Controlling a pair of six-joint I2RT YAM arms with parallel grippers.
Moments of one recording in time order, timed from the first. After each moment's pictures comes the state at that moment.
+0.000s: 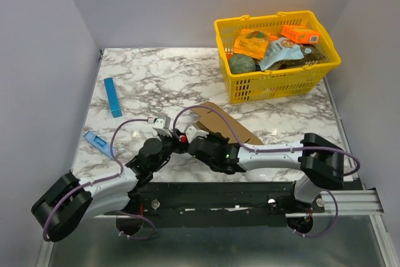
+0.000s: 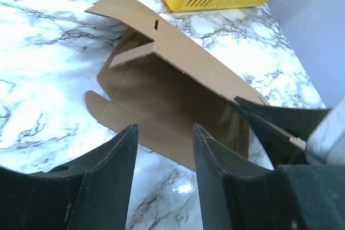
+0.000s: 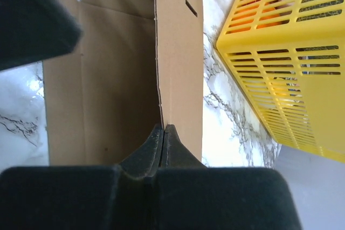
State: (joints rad) left arm -0.76 1.07 0.12 0.80 -0.15 -0.62; right arm 1.26 1.66 0.96 -0.19 0.92 -0.21
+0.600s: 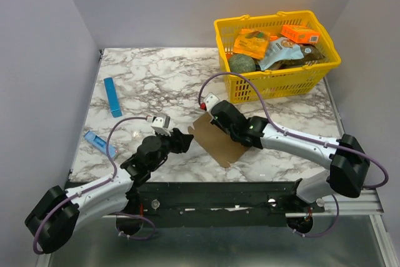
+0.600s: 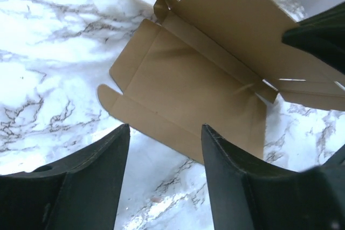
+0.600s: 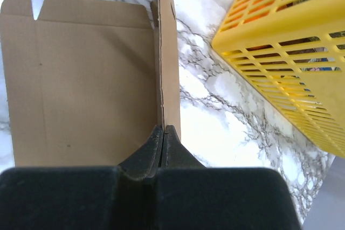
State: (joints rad) left arm -0.76 0.88 0.15 0.50 -0.17 -0.56; right arm 1.00 1.46 1.05 -0.37 0.55 -0.18
